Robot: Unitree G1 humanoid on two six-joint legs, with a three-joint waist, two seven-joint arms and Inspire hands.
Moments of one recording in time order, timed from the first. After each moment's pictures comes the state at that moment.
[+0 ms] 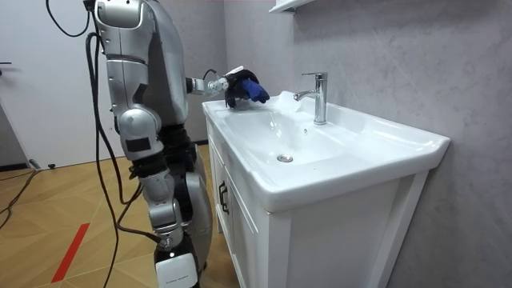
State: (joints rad) left arm 0.16 0.34 0.15 0.17 0.67 0.11 0.58; right arm 0.14 -0.31 0.02 1.28 -0.05 0.12 0.04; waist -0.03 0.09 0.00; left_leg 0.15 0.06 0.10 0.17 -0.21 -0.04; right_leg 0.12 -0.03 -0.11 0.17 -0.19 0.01
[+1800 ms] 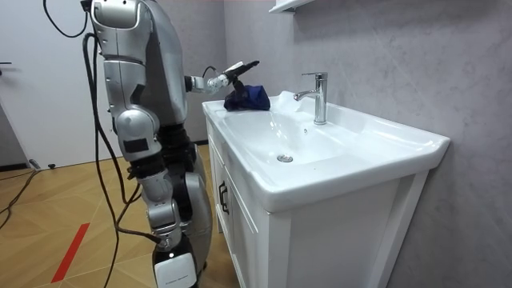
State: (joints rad) left arm 0.16 0.36 0.15 0.13 0.60 0.11 0.58; right arm 0.15 -0.31 0.02 1.28 -0.13 0.13 0.05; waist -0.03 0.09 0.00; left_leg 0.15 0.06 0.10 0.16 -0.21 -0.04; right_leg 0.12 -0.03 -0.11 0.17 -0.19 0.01
